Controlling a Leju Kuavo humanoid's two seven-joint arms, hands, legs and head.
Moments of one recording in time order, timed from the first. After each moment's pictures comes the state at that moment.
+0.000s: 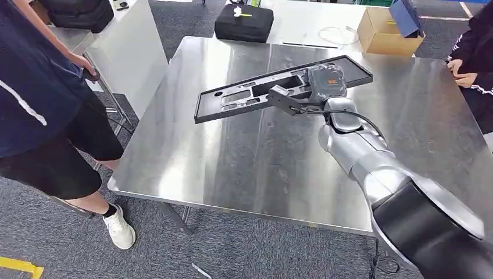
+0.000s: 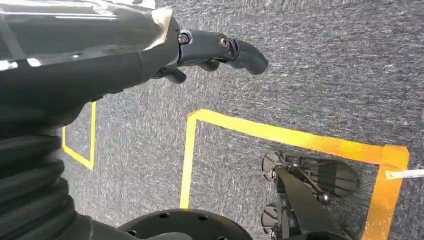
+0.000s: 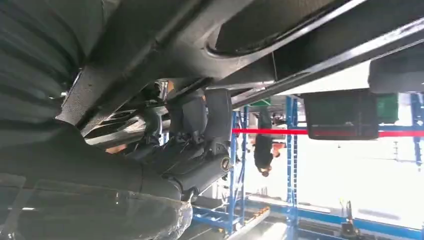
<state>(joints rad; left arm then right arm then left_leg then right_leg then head) -0.11 -0.14 1.19 -0.20 -1.11 0.13 -0.17 -1.20 -0.02 1.00 -0.25 0.72 -0.49 0.20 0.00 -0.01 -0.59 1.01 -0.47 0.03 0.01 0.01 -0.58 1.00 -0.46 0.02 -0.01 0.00</state>
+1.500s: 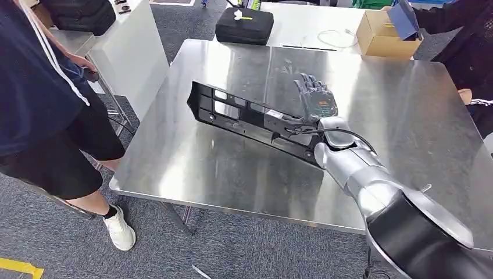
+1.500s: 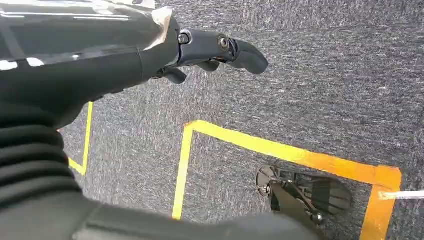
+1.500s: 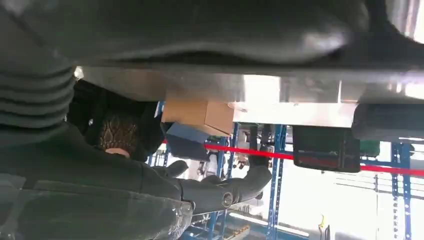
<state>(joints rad) -0.11 -0.14 1.19 -0.20 -1.11 0.19 -0.18 -1.11 0.00 0.99 -0.24 0.74 -0.45 0.16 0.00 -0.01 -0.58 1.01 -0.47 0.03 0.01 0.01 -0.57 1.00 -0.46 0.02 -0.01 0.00</state>
